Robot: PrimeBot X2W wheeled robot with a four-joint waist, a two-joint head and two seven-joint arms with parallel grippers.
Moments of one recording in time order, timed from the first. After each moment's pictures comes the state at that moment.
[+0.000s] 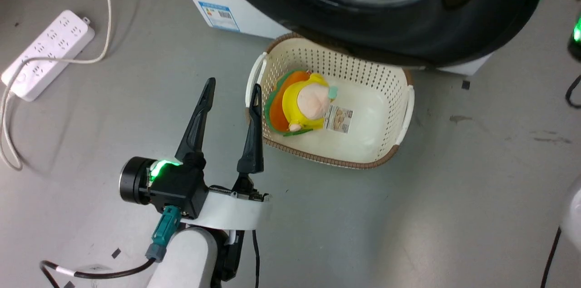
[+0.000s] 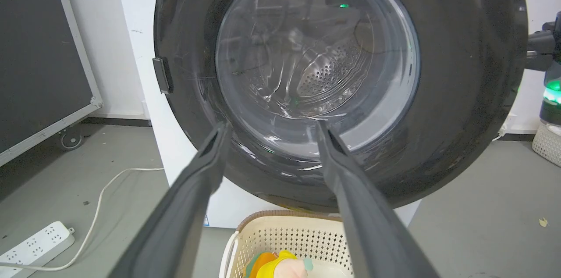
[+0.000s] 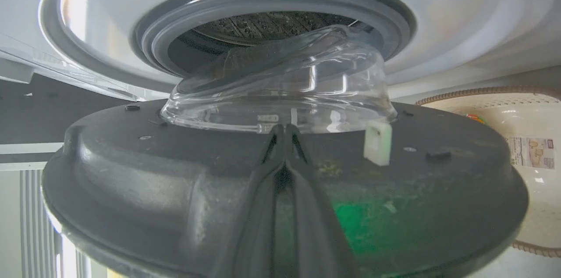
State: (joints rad) left arm -0.28 0.05 -0.29 -0.08 -0.13 0.12 -0.26; right arm -1.32 -0.06 -0.93 0.79 0.60 0.13 1.10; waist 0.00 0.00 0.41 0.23
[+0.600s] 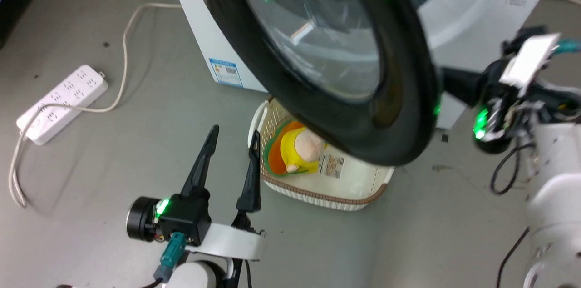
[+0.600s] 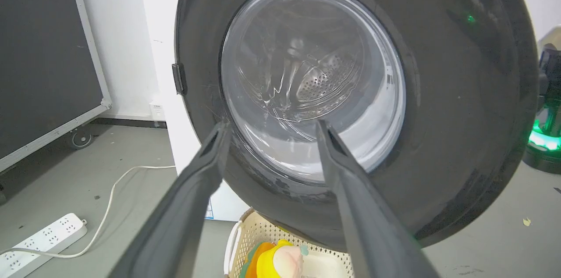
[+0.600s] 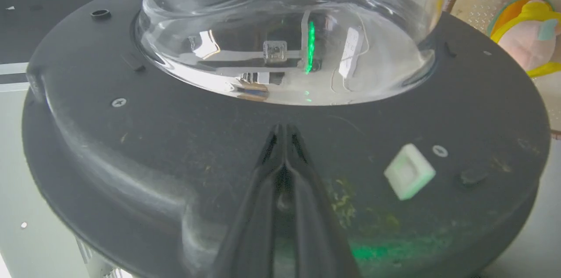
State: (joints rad) left arm -0.16 0.05 -0.27 -0.02 -0.12 0.10 -0.26; right arm -0.99 -0.06 -0.49 0.91 1.03 0.13 1.12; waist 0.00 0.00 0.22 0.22
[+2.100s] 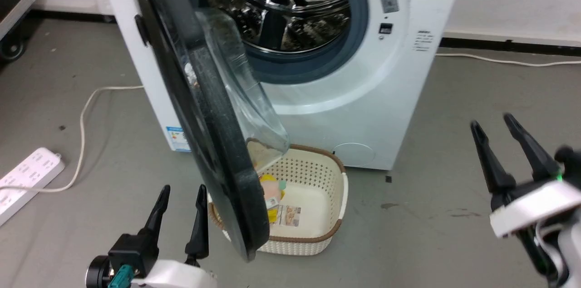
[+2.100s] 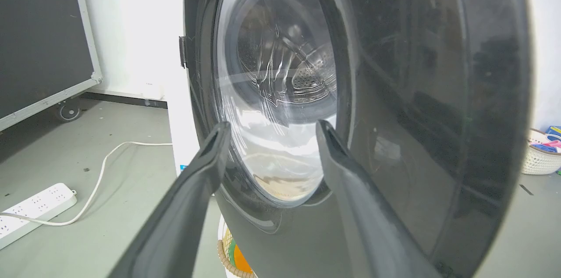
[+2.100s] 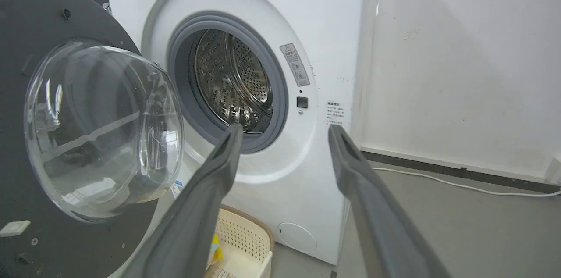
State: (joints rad) left arm -0.01 0.05 -0.05 0.10 -0.17 -0.06 -0.26; right arm -0.30 -0.43 0.25 0.21 0.55 0.13 -0.21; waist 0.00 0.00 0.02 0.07
